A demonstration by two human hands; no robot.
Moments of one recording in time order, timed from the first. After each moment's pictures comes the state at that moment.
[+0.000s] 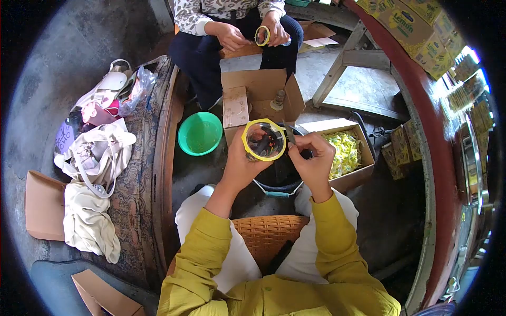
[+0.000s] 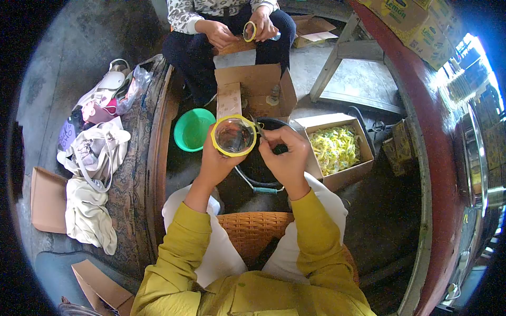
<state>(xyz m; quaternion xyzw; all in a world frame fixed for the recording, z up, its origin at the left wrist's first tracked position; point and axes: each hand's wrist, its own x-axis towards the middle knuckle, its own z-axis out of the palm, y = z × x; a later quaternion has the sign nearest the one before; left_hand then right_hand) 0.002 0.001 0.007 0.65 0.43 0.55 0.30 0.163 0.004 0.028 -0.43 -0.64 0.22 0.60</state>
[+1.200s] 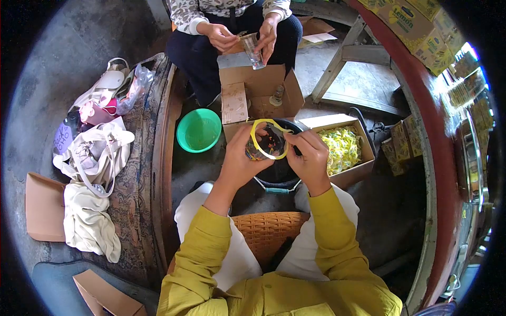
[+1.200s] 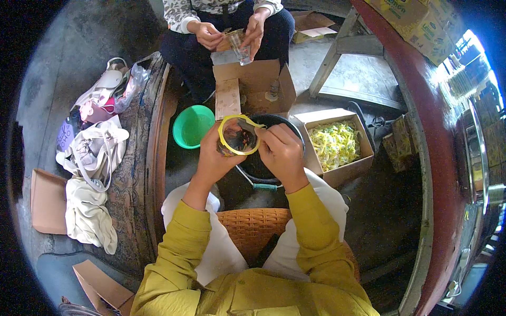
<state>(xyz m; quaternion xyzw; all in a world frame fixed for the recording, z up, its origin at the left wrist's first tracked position) -0.001 0.002 0.012 0.69 0.42 0.52 0.27 0.164 0.007 0.029 -0.39 -0.76 0.01 0.52</state>
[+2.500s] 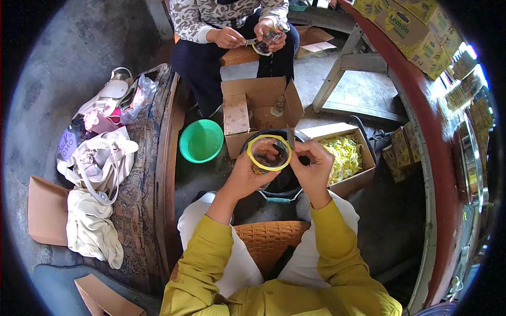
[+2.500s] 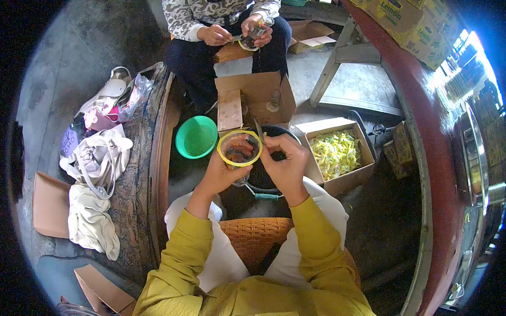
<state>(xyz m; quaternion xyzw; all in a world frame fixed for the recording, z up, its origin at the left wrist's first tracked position) 0.002 -0.003 0.010 0.65 0.35 0.50 0.46 0.161 0.003 0.026 -0.42 -0.62 0.24 0.62</state>
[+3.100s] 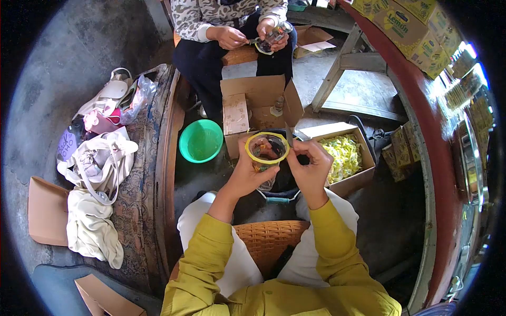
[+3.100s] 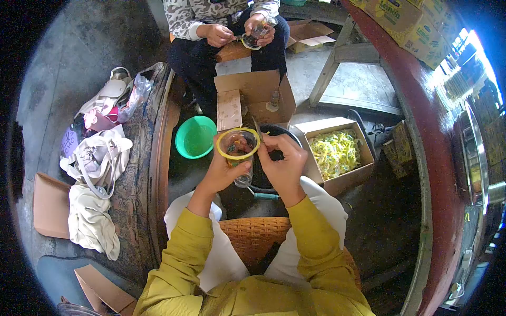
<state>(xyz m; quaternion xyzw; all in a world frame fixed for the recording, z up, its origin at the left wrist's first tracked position) 0.008 0.000 -0.006 0.60 0.30 0.56 0.49 0.157 0.003 0.028 -0.44 -0.62 0.18 0.62</state>
